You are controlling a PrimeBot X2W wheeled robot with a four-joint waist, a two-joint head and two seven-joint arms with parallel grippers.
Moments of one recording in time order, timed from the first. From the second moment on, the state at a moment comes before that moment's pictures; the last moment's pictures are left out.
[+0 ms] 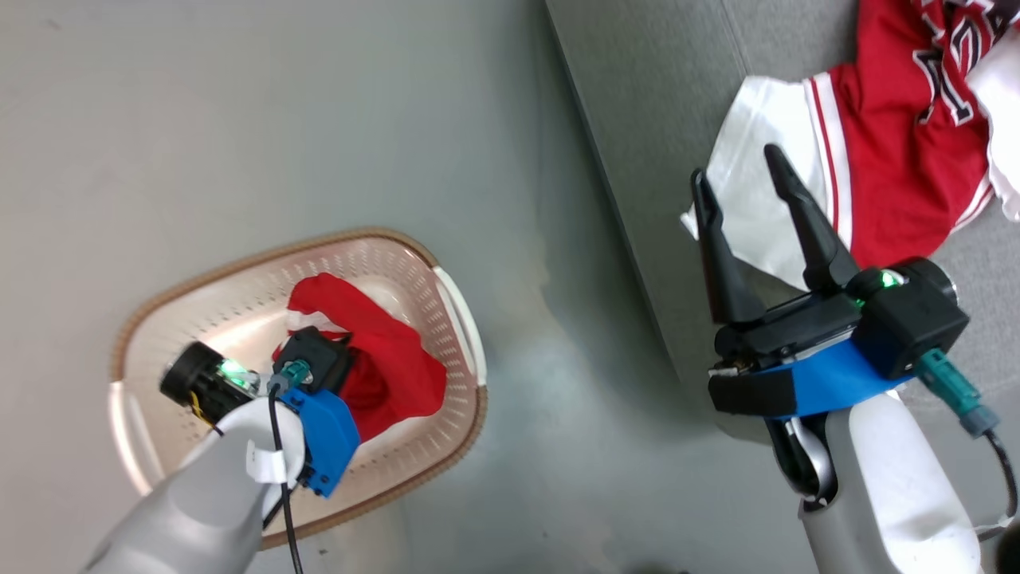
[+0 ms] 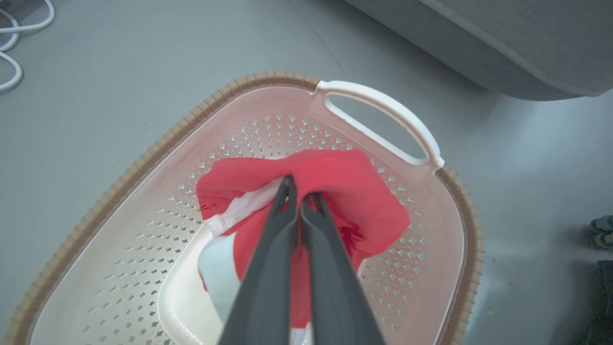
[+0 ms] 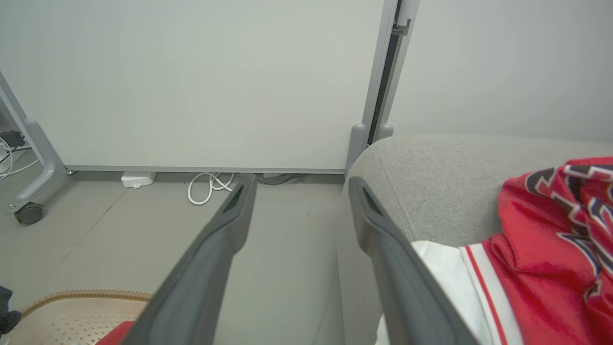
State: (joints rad) left arm -0.77 0.32 -1.18 1.06 -0.64 -0.13 -0.26; right arm -0.41 -0.05 0.15 0.08 0.13 0.13 -0.26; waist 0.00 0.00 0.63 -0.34
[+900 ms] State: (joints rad) left arm -0.45 0.18 -0.83 0.60 -0.42 -0.13 -0.26; right arm -0.14 -0.07 0.11 -0.01 0.08 0.13 -0.10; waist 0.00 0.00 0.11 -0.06
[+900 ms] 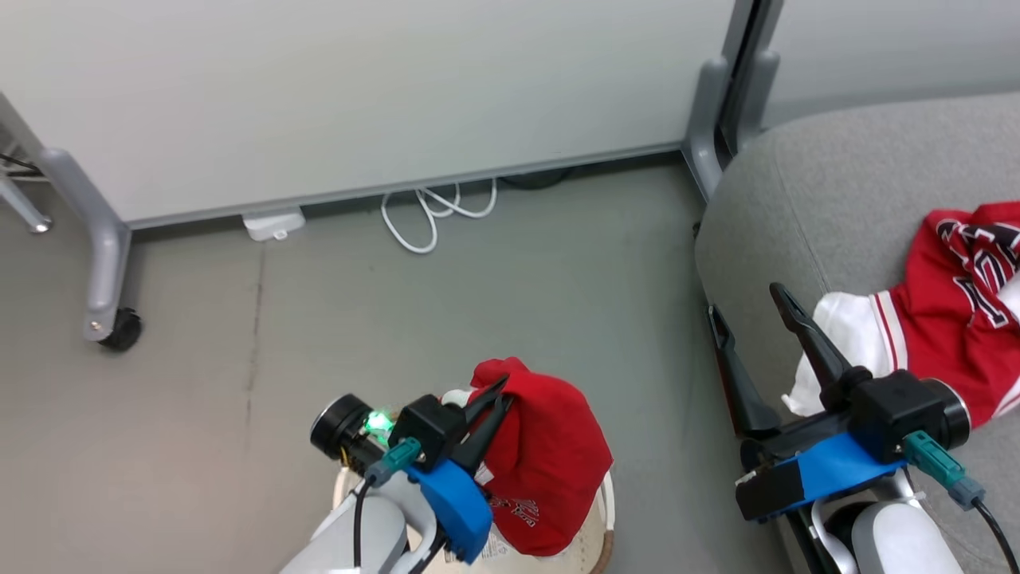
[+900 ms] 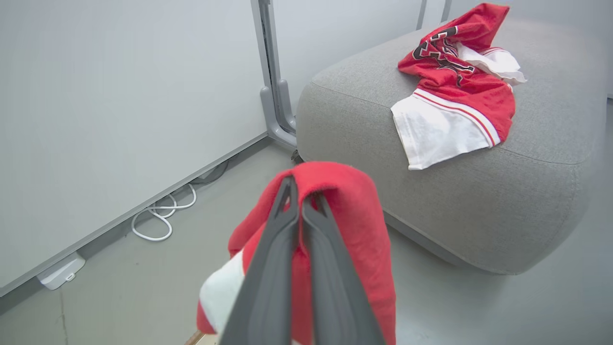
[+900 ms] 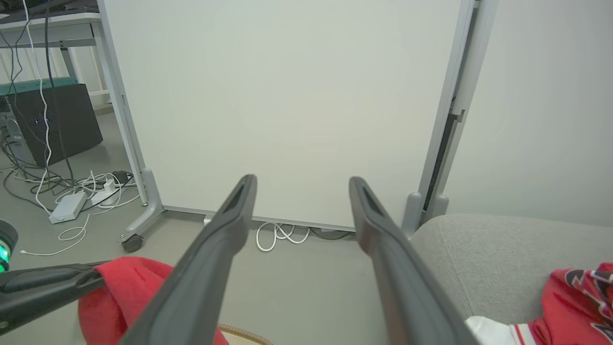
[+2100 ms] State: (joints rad) left arm -0.74 0.09 -0.97 0.68 -0.65 -0.13 -0.24; right arm -0.10 -0.08 0.17 0.07 0.11 0.13 -0.06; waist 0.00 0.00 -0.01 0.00
